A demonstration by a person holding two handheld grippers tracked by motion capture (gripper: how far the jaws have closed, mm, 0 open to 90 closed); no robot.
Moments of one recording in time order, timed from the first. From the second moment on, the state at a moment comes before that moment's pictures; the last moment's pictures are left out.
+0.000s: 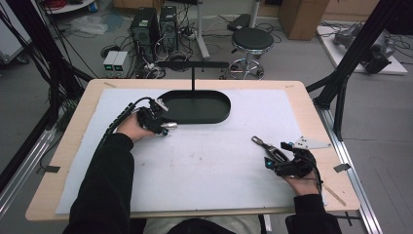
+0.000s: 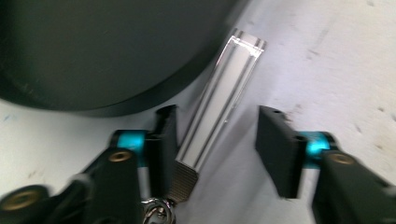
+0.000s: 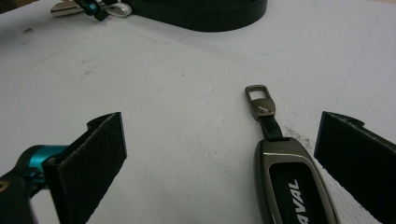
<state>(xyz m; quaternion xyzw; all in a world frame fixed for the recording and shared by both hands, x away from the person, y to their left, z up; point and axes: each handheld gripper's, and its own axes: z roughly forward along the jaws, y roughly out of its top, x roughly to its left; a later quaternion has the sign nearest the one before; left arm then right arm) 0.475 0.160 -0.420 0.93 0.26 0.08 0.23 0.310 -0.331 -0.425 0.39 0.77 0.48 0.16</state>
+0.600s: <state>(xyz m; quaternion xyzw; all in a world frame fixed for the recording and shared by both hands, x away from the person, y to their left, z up) 0.470 0.158 -0.416 0.94 0.25 0.08 0.22 0.309 -0.331 -0.424 0.38 0.77 0.48 0.16</state>
